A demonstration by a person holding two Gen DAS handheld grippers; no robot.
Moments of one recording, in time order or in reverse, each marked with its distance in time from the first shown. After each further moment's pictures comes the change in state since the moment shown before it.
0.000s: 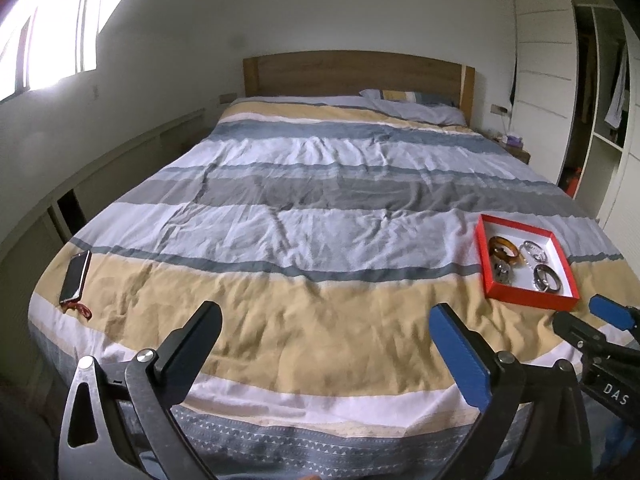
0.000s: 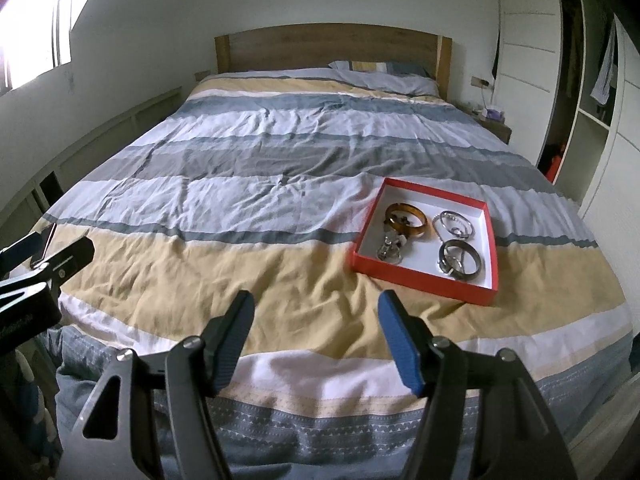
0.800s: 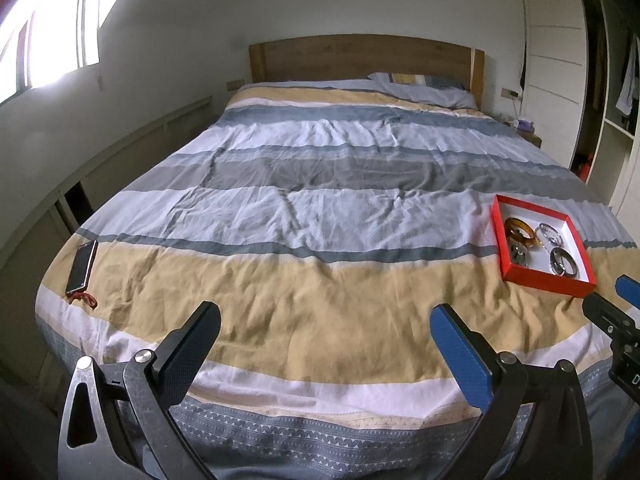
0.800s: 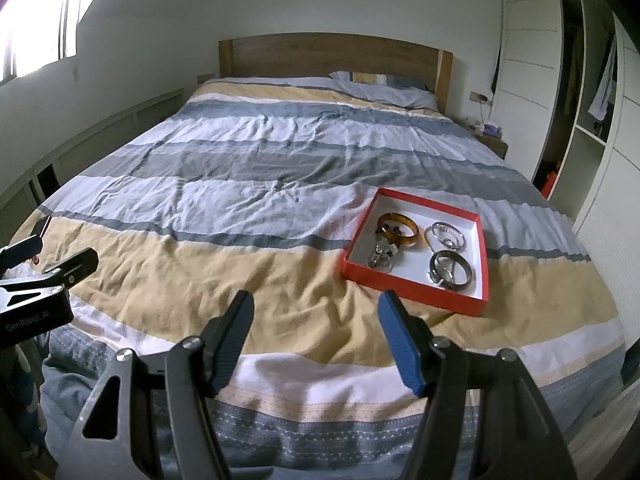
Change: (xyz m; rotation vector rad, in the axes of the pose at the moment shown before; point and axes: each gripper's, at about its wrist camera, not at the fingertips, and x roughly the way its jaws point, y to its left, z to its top) left arm 0.014 -0.002 -0.011 0.012 0.047 0.042; right arm 0.000 -0.001 -0.004 -0.039 -0.032 -0.031
